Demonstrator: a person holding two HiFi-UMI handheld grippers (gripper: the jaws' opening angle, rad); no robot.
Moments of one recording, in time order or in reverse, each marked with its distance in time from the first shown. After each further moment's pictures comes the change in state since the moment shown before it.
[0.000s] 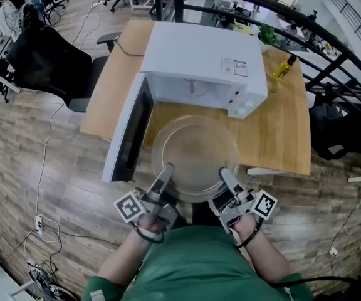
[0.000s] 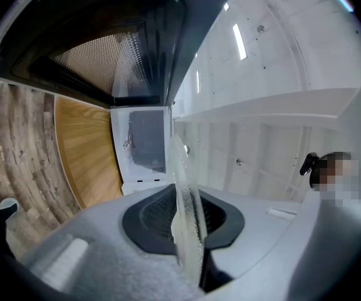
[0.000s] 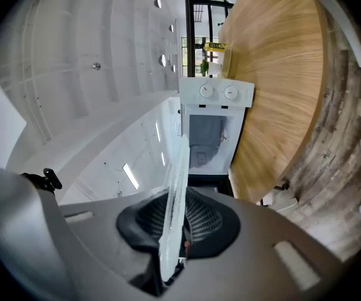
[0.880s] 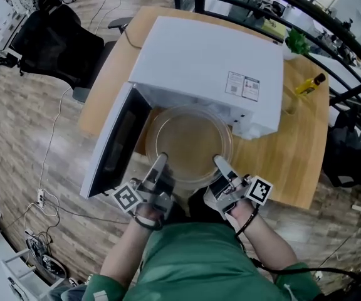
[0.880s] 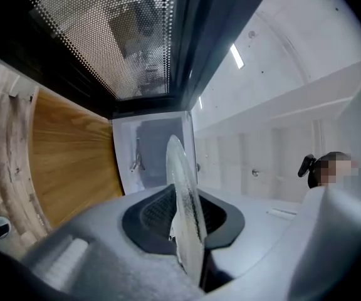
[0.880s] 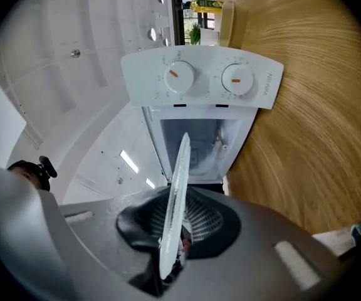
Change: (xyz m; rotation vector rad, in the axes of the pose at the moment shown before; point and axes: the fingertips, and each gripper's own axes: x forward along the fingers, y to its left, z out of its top) left arm 0.101 0.069 0.045 0.086 -0.198 0.079; right arm 0.106 -0.069 0.104 0.043 0.237 0.000
